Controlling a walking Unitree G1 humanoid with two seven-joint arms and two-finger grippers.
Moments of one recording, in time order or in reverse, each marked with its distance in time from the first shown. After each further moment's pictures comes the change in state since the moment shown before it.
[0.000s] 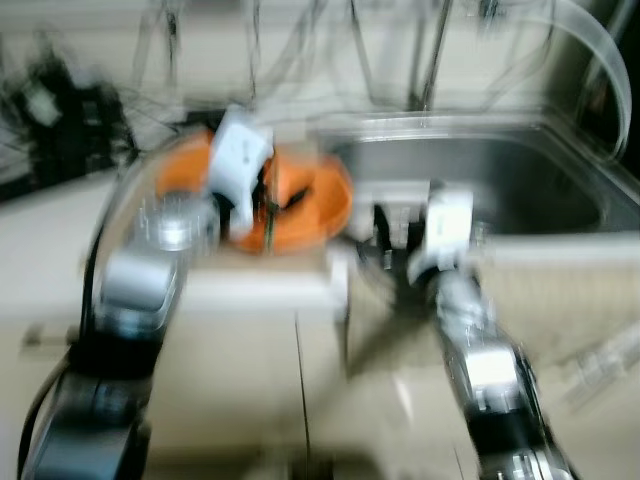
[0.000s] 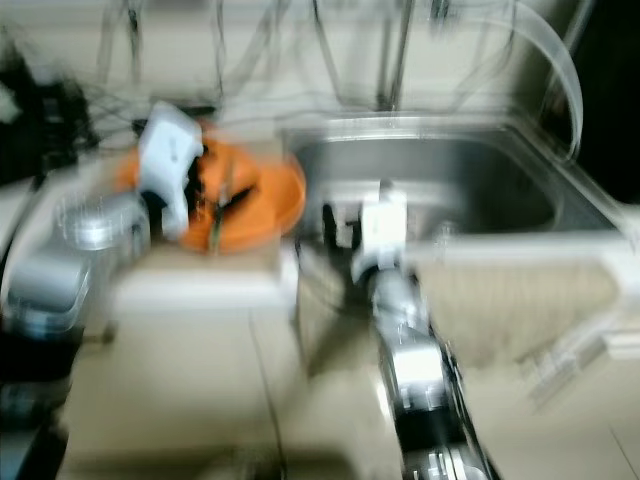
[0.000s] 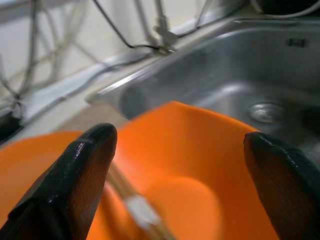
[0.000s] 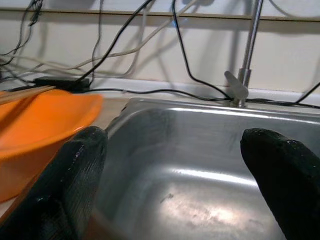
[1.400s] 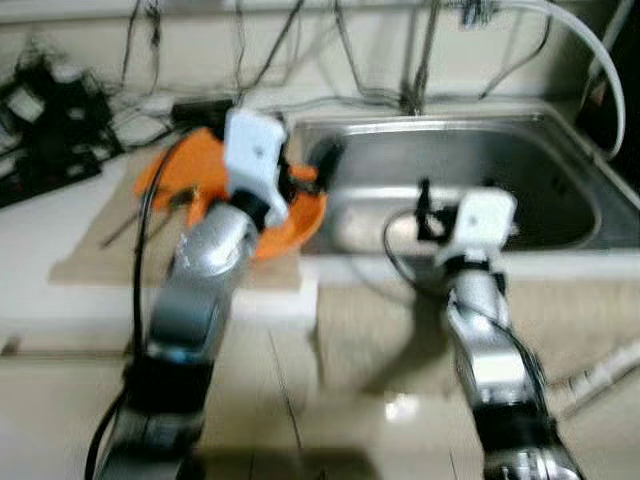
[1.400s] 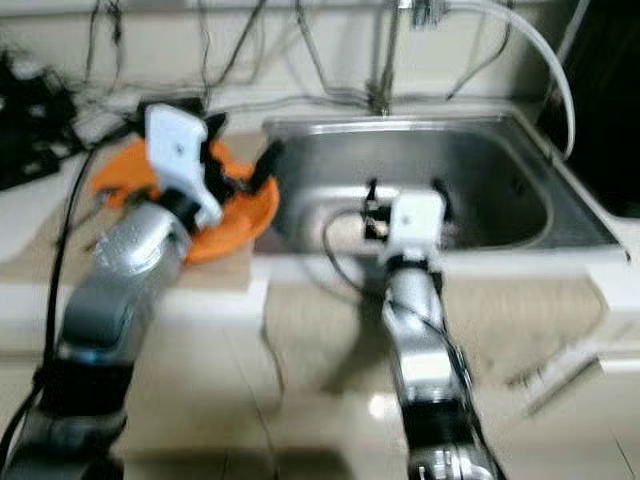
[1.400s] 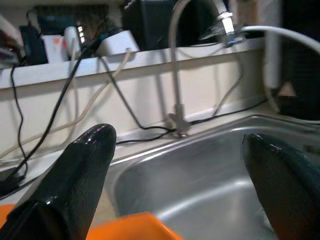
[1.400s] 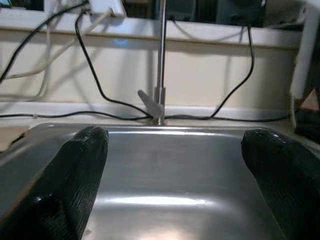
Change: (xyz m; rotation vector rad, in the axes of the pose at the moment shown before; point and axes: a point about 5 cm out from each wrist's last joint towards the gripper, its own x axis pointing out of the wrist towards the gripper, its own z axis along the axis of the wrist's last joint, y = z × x) left arm 0.006 -0.030 0.016 -0.118 -0.370 0.196; right arm -0.001 -0.026 0.007 -0.085 -0.104 -0.283
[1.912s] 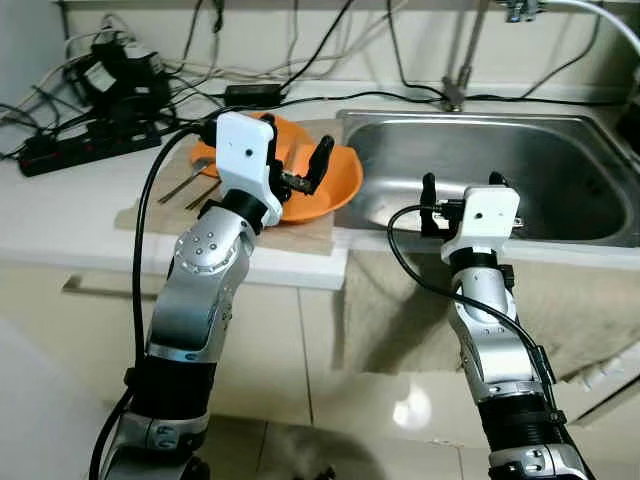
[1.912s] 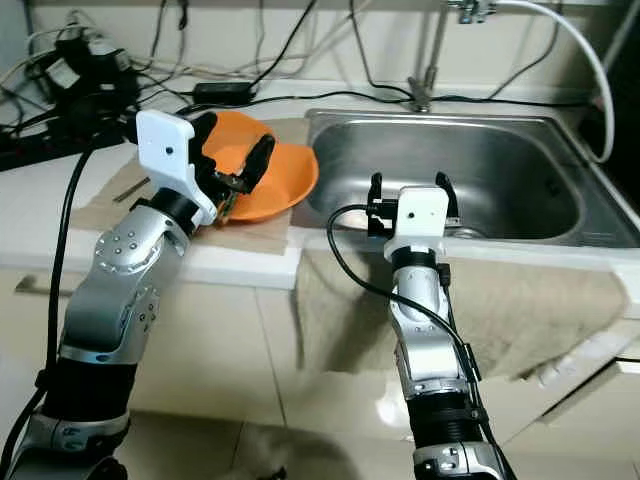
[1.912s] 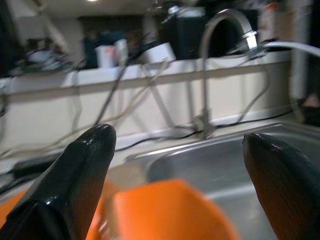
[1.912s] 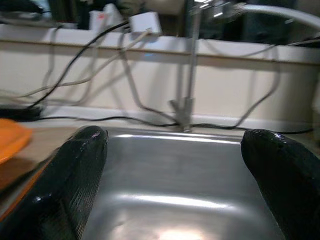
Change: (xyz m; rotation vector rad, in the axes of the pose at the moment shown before) left arm 0.000 0.001 0.000 -0.002 -0.029 0.018; right arm 0.006 -0.012 0.005 -0.019 -0.020 -0.025
